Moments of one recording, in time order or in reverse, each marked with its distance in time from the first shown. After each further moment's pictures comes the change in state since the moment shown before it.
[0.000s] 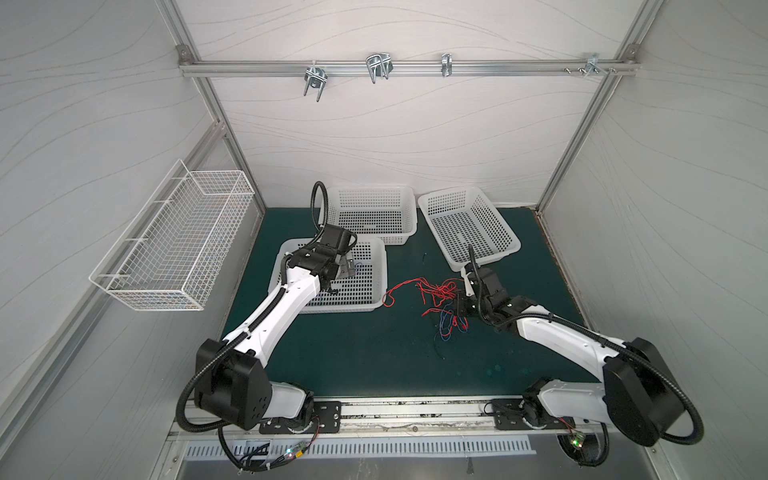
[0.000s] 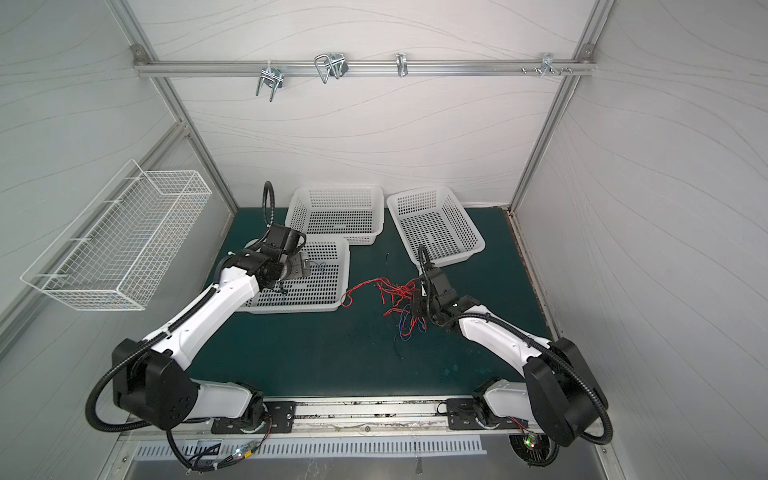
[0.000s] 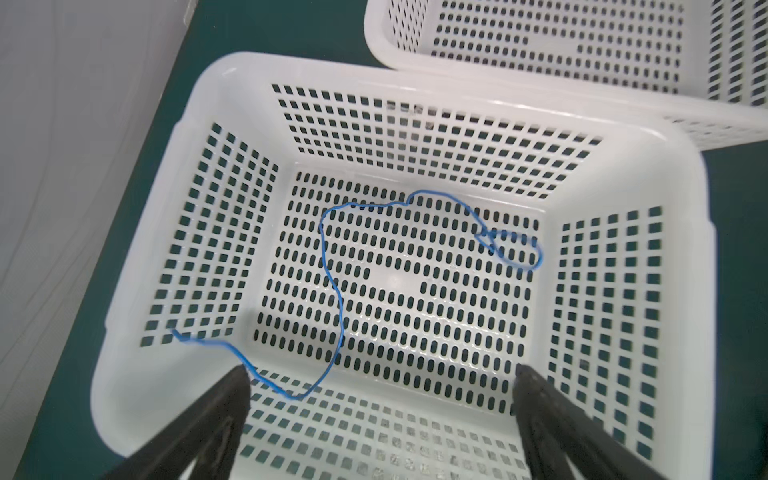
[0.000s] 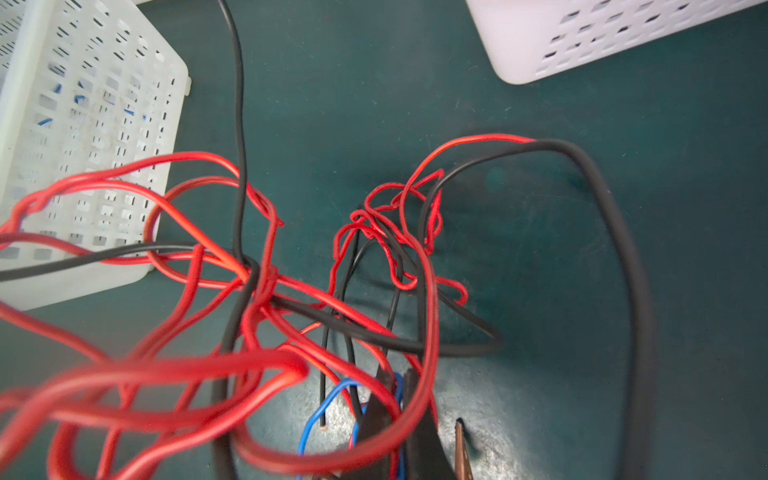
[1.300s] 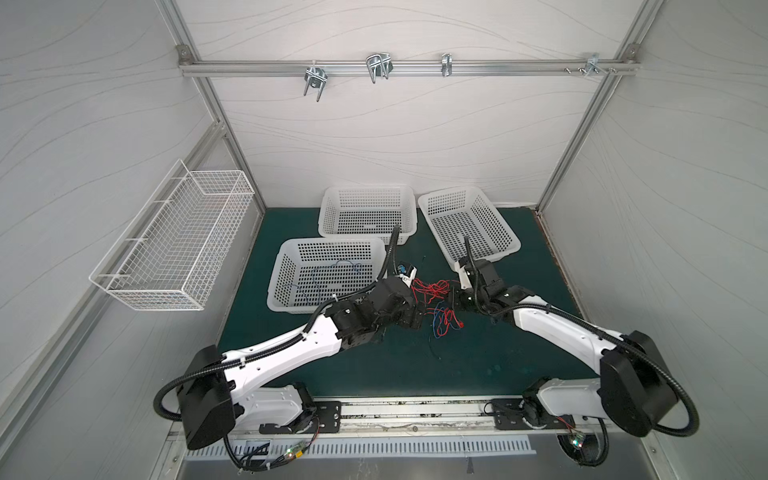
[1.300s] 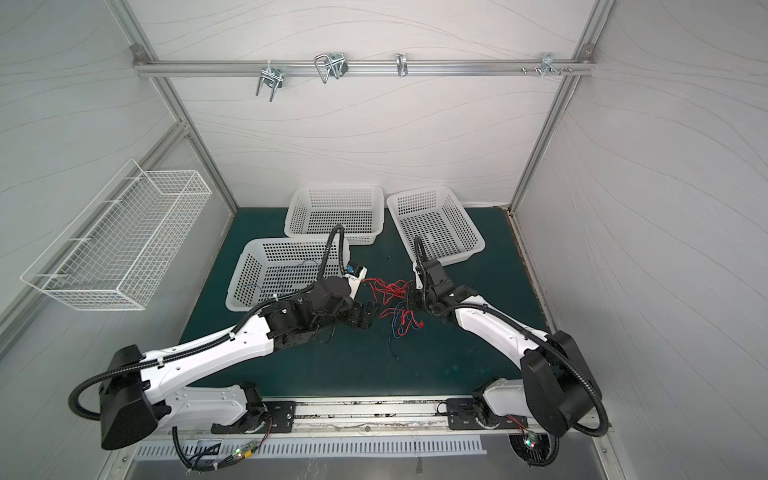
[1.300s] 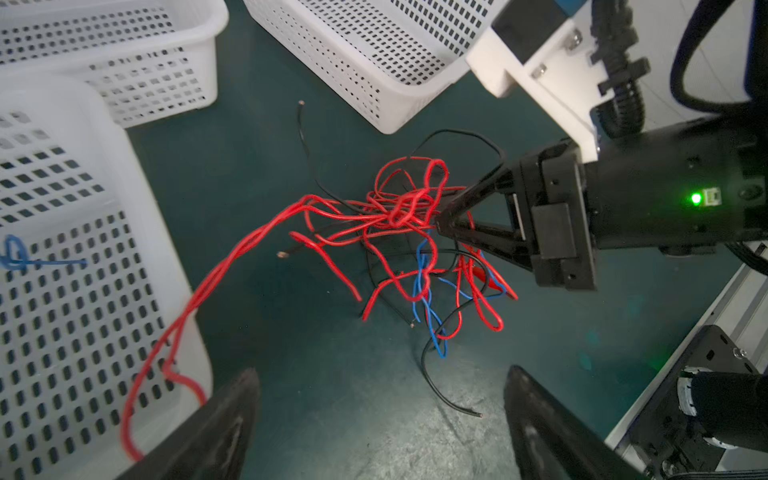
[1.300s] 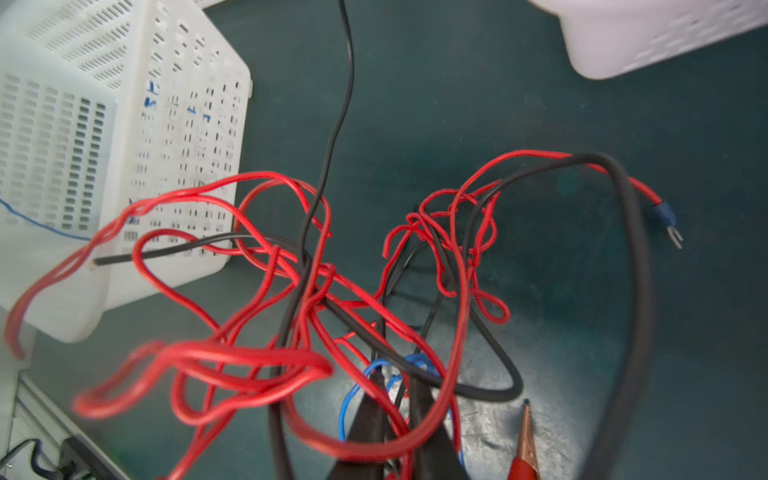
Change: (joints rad) left arm -0.639 -0.089 -0.289 0.493 0.198 0.042; right arm 0.001 0.052 0.111 -0.060 -0.119 0.065
